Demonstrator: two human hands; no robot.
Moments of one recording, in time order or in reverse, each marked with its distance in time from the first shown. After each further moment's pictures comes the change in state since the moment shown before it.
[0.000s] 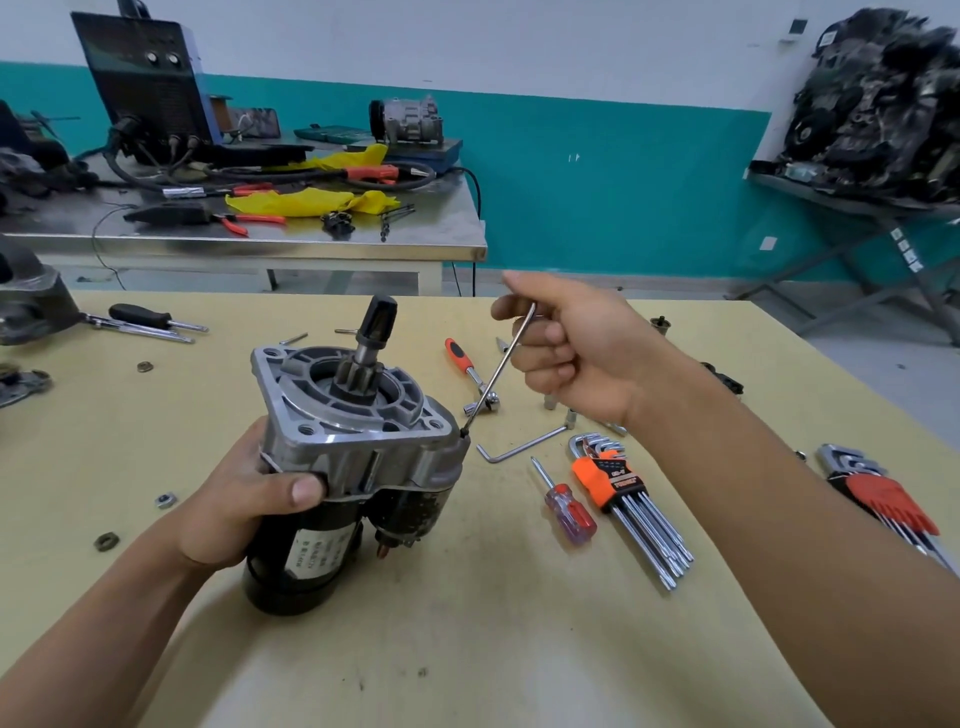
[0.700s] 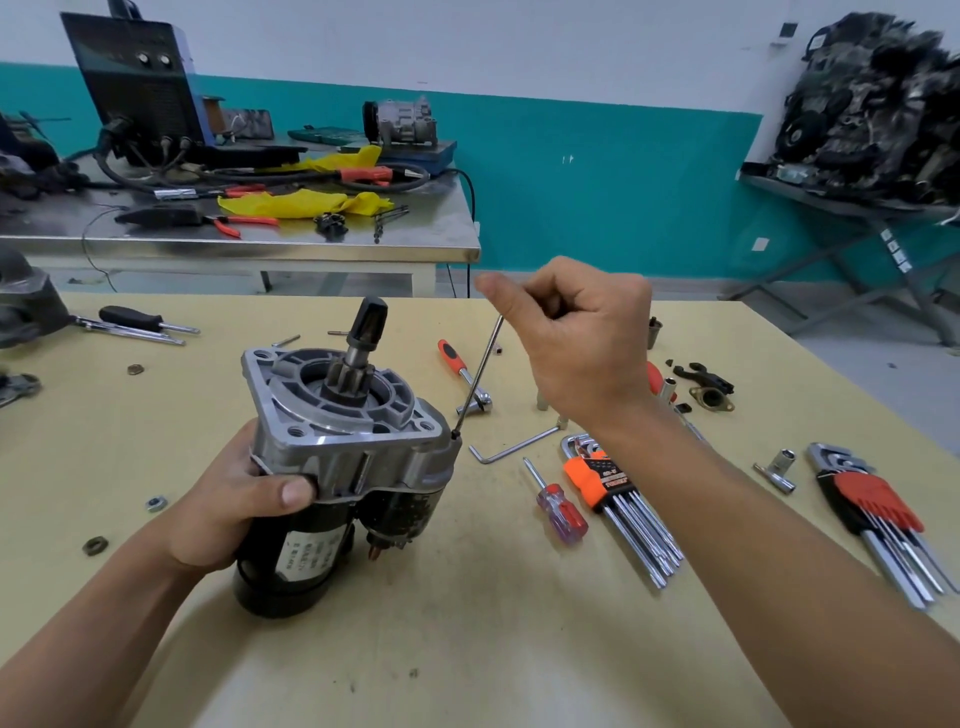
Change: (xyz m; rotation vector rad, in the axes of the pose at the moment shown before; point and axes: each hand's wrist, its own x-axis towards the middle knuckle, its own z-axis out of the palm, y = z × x) left_hand -0.001 -0.003 -0.002 0.000 0.001 -0.002; right_hand 0.001 0.022 0.005 -0.671 0.474 -1.166
